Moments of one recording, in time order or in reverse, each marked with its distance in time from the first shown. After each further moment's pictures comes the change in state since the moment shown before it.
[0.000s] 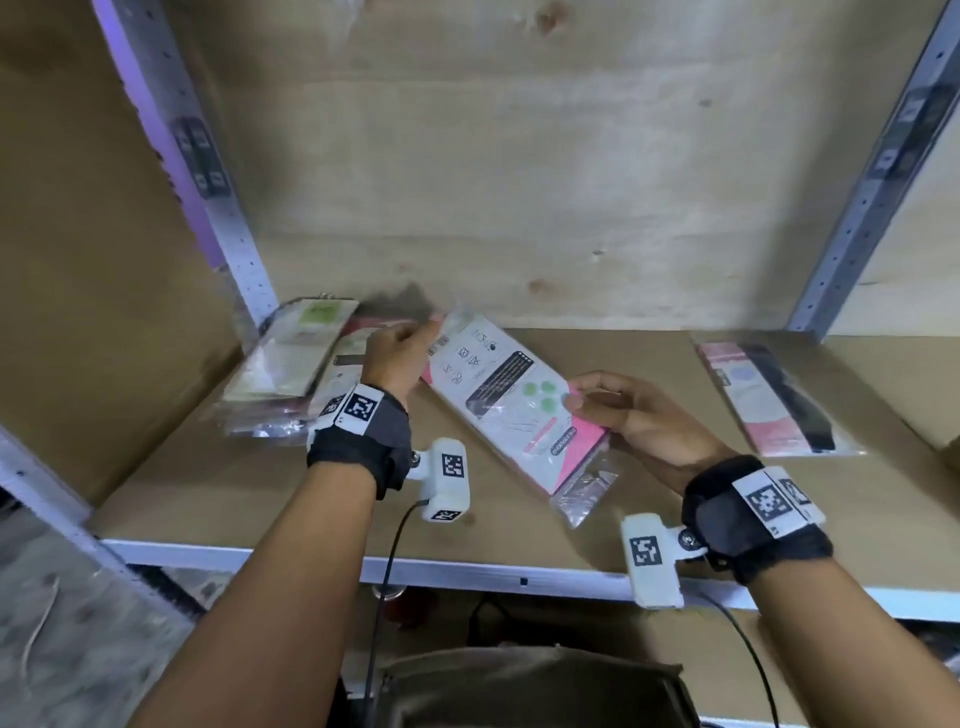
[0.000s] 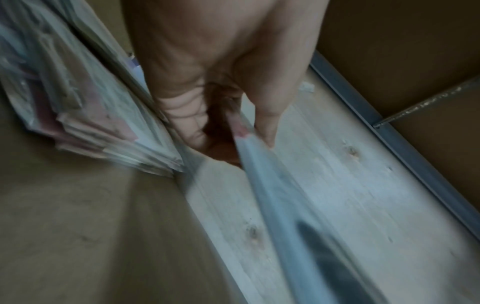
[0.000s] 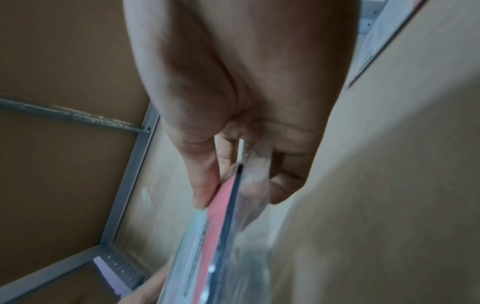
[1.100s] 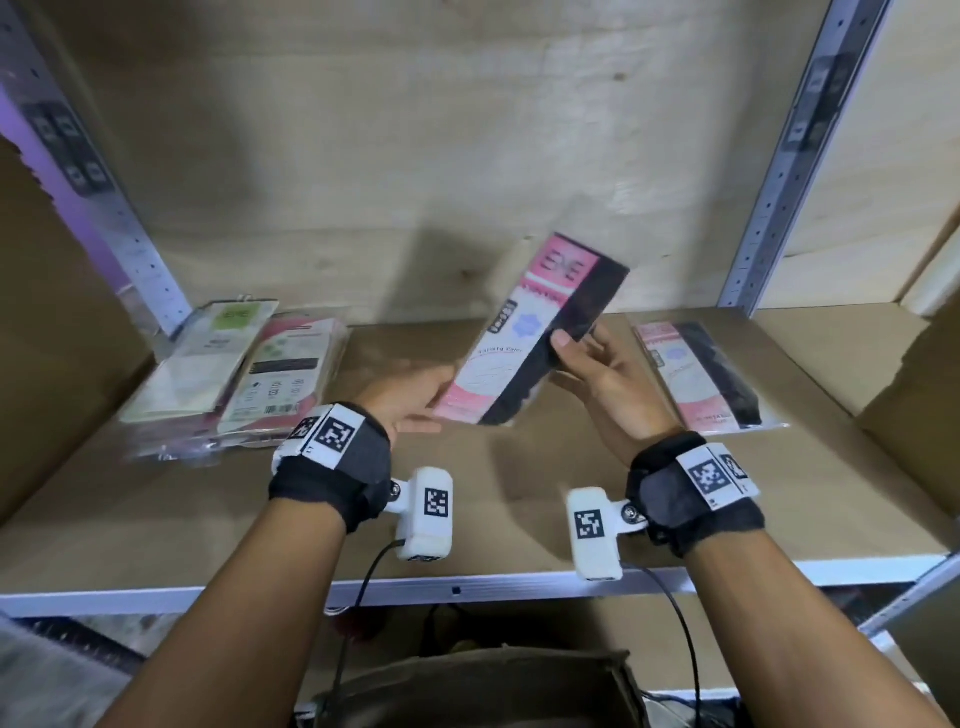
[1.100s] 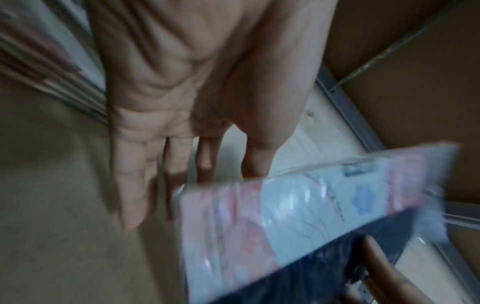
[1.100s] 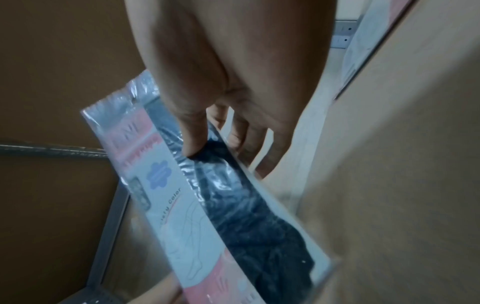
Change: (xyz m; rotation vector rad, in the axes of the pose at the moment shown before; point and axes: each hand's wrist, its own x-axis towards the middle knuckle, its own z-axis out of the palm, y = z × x) left_hand -0.035 -0.002 0.070 0.182 -0.360 -0.252; right_hand 0.014 0.005 -0.037 0.221 0.212 -0.308
